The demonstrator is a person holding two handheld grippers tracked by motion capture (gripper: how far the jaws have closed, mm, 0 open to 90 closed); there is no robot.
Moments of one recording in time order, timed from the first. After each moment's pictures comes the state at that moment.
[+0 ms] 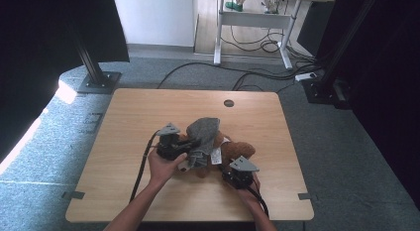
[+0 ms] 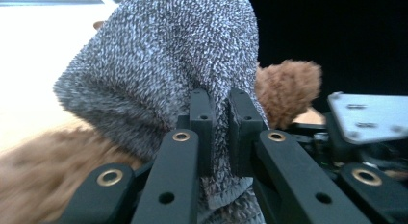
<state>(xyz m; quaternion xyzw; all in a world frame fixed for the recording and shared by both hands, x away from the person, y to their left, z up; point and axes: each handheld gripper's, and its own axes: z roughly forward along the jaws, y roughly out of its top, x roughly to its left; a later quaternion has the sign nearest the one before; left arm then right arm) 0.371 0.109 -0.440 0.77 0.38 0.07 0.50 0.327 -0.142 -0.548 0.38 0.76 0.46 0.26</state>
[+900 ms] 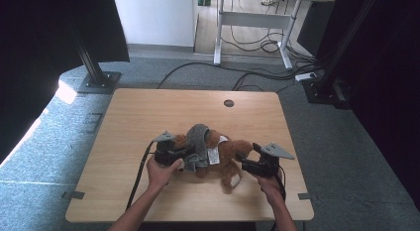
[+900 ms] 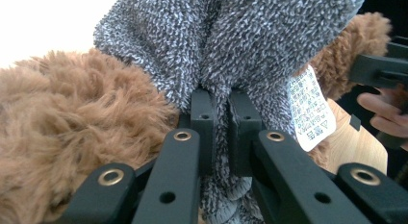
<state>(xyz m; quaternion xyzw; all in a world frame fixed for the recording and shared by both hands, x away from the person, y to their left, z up) 0.371 0.136 -0.486 0.74 0.42 0.03 0.52 0.338 -0.208 -0.486 0.44 0.69 0.53 0.22</state>
